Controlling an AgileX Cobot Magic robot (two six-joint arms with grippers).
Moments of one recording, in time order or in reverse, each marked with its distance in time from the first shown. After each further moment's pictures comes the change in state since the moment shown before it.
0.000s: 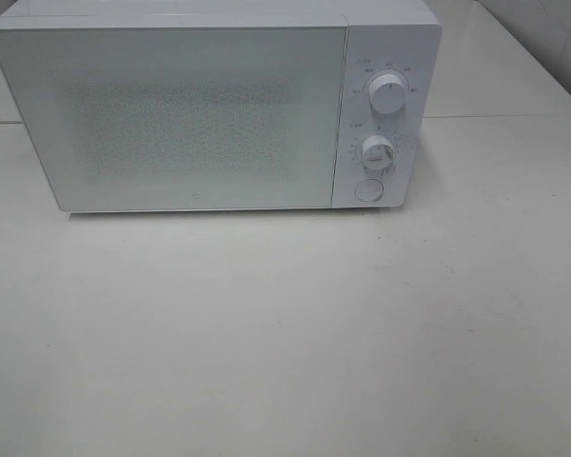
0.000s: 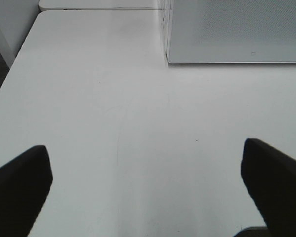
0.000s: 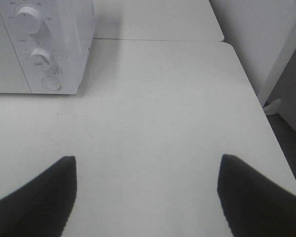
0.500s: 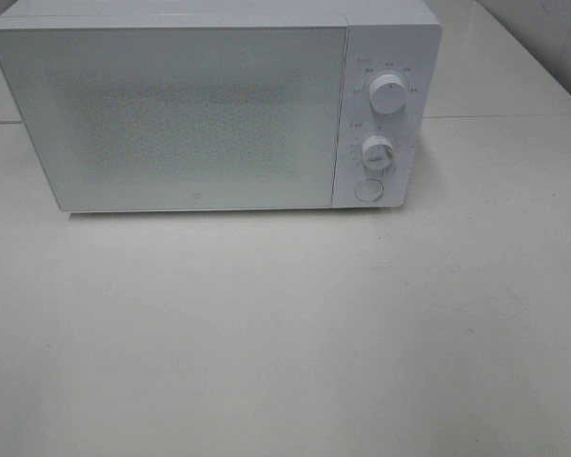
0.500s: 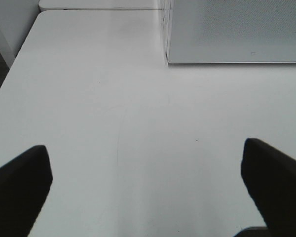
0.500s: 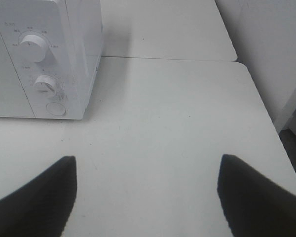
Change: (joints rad) left arm 0.000 0.000 0.000 0.000 0.000 0.000; right arm 0.000 0.250 0.000 0.010 -0.261 0.003
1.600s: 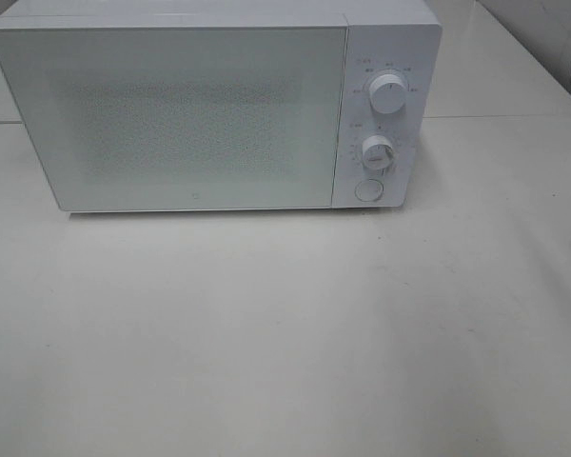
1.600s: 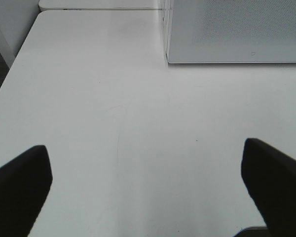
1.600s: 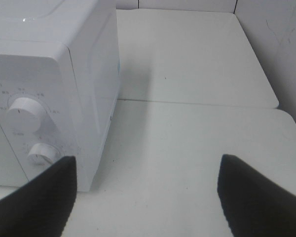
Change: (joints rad) left arm 0.000 0.000 0.000 0.000 0.000 0.000; right arm 0.000 0.579 0.000 0.004 -0.687 0.016
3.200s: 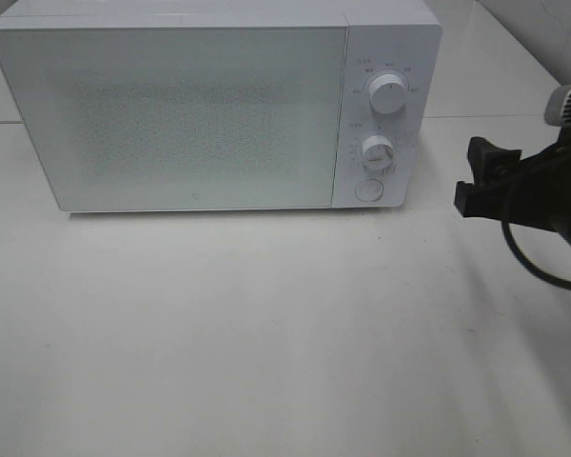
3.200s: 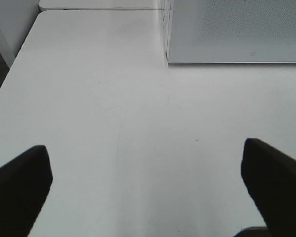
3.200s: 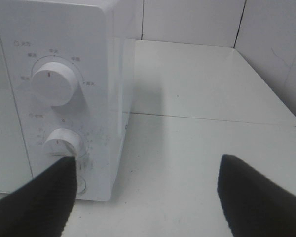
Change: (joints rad) left arm 0.000 0.000 0.000 0.000 0.000 0.000; right arm 0.490 0.425 0.297 0.749 -0.989 -0.483
